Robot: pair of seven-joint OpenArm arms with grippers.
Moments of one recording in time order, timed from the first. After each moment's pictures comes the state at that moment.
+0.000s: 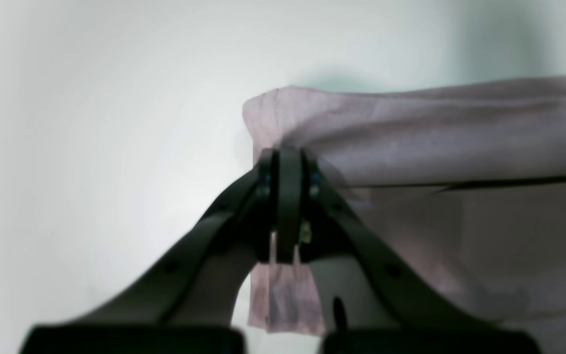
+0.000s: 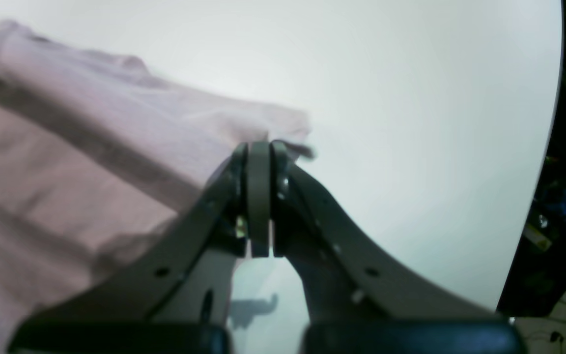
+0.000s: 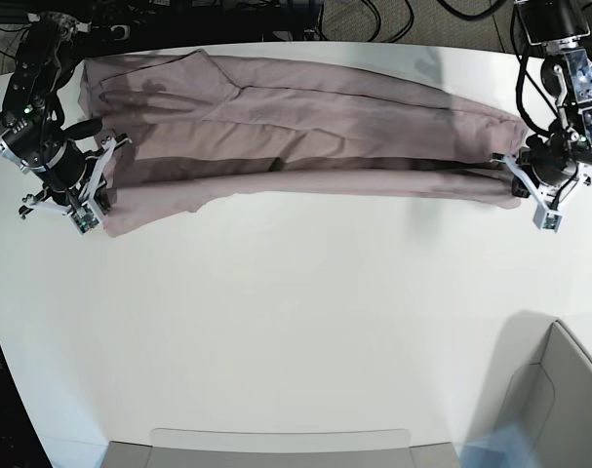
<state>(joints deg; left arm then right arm) 8.9 -26.8 -22.8 92.8 -25.6 -25.8 59.4 -9.7 18.5 21.4 116.7 16.8 44.5 -62.3</state>
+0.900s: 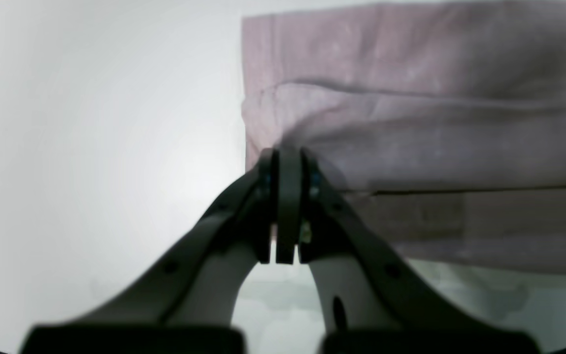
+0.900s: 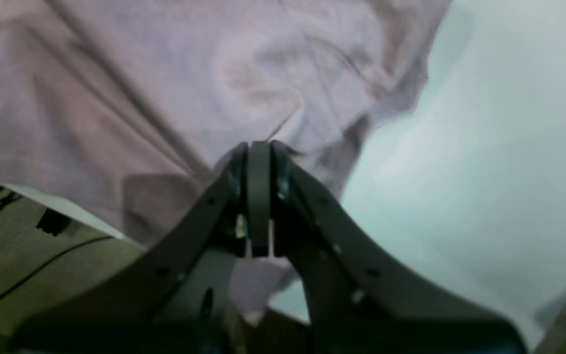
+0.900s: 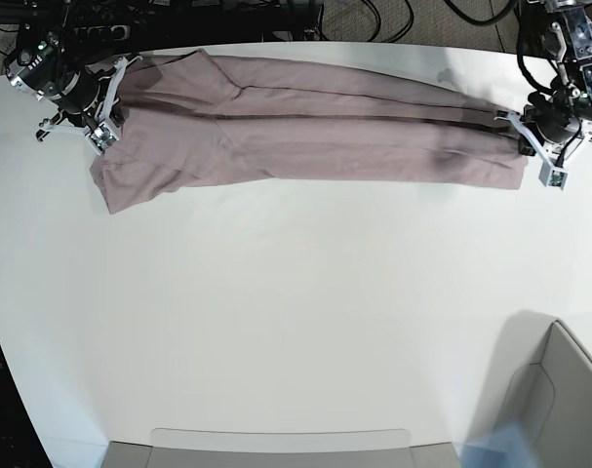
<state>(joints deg) 21.3 -25.7 -28.7 98.8 -25.6 -25.8 59.3 -28.1 17.9 23.5 119.8 16.5 44.5 -61.6</state>
